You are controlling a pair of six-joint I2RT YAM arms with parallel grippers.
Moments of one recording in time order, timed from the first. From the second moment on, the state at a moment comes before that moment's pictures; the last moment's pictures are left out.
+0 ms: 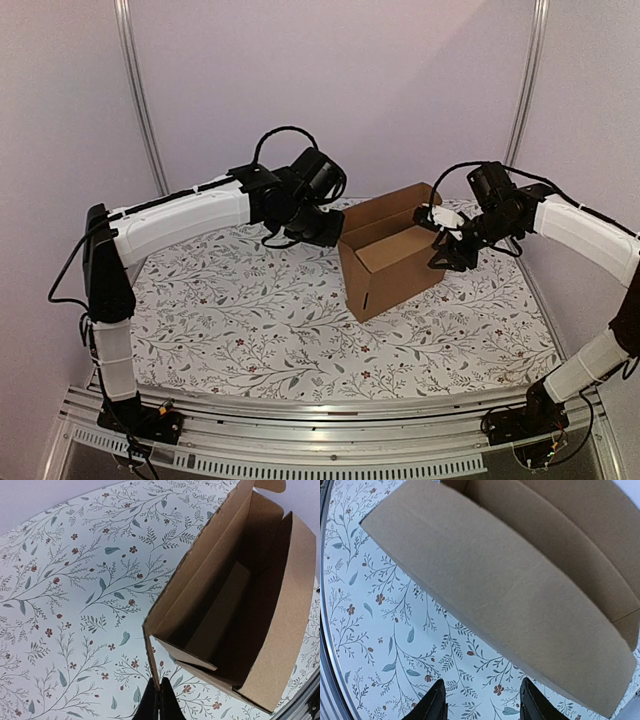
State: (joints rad) left arm -0.92 1.98 1.89 -0.78 -0.25 -0.44; right arm 0.39 1.44 1.26 -0.76 -0.36 -0.74
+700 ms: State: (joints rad) left arm -0.92 2.13 2.05 -0.79 -0.22 -0.44; right arm 0.51 1.84 1.53 -0.52 -0.37 -0.58
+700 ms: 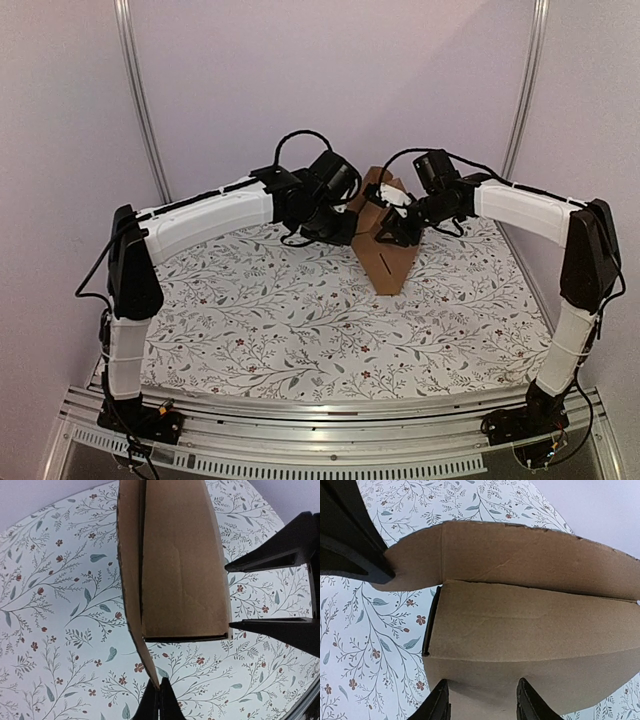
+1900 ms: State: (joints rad) left arm -1.01 1.85 1.05 -0.04 -0.01 0.25; right arm 0.33 2.22 2.11 -0.91 -0.53 -0.61
